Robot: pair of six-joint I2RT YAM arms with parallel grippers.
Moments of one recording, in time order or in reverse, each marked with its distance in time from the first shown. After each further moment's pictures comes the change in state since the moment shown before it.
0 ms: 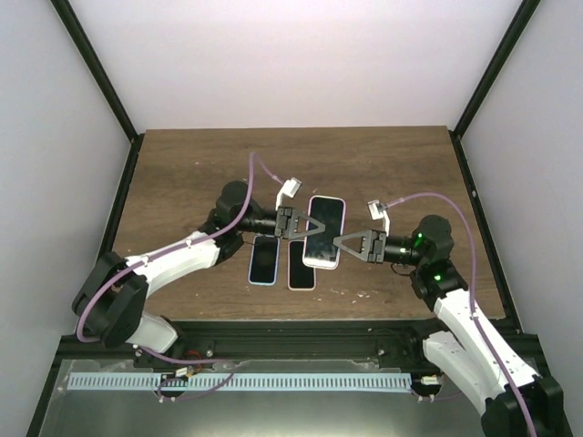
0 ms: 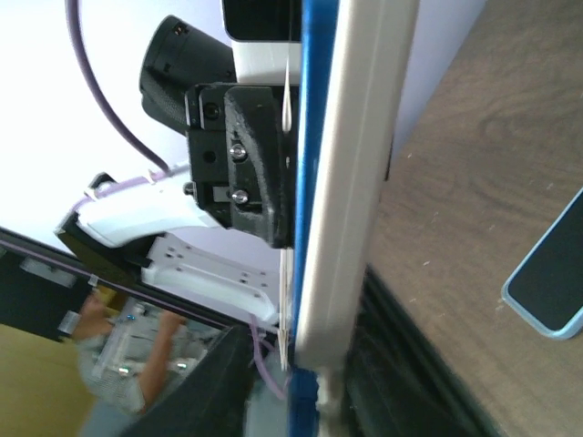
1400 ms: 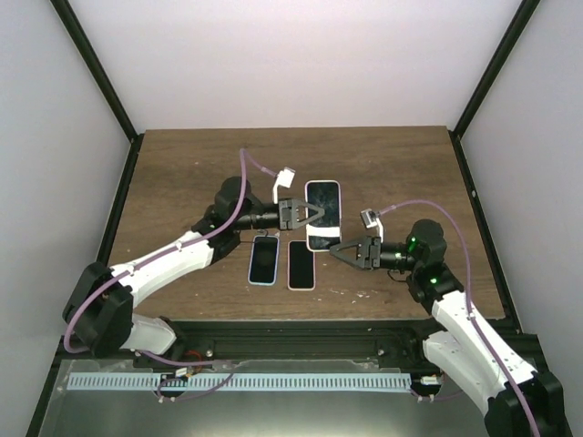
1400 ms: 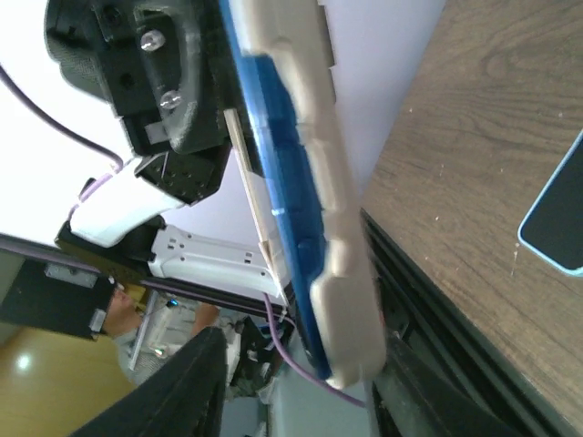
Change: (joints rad) left arm -0.024 -0.076 0.058 -0.217 -0.275 0.159; right arm 0.037 -0.003 -0.050 -0.005 -0.018 0.082
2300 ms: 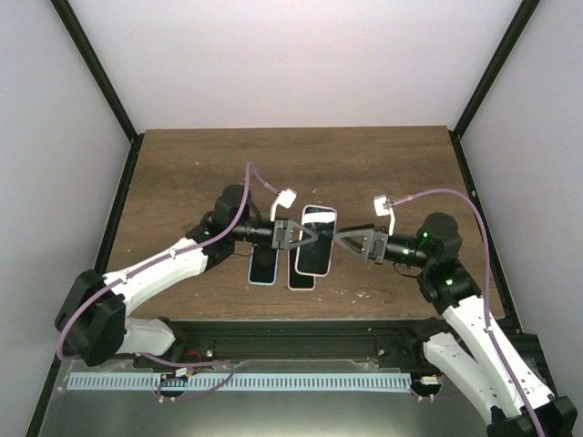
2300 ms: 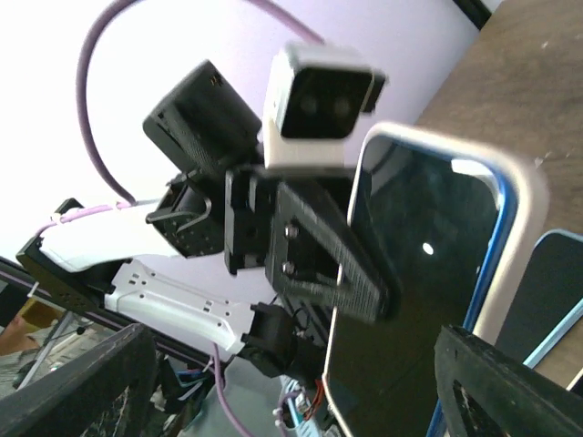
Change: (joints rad) left arm -0.003 -0.052 -0.057 -0.173 0.122 0.148; right arm 0.020 -0.083 0.163 -0.245 0.178 -0.258
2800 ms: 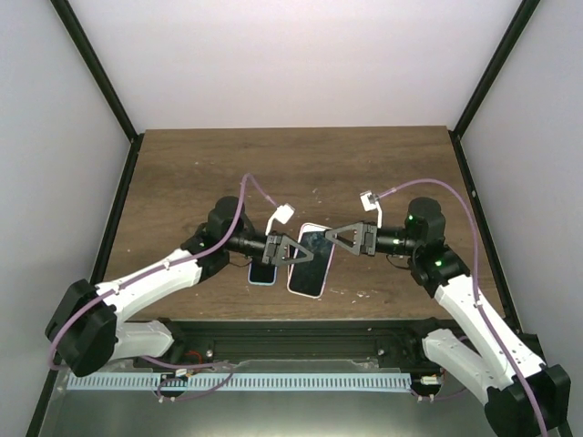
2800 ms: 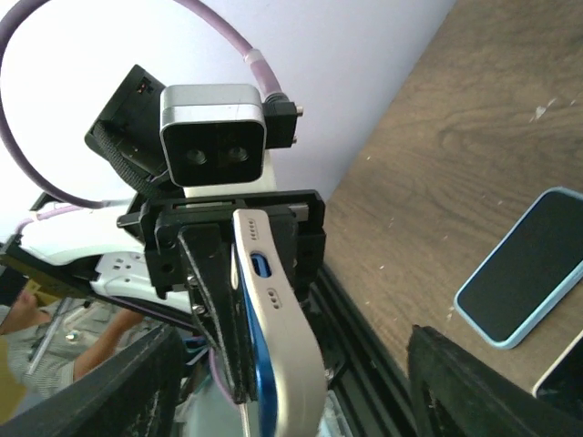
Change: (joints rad) left arm -0.026 -0.088 -0.117 0.082 0.158 -0.047; right arm 0.000 0.171 0.074 -0.063 -0.053 -0.098
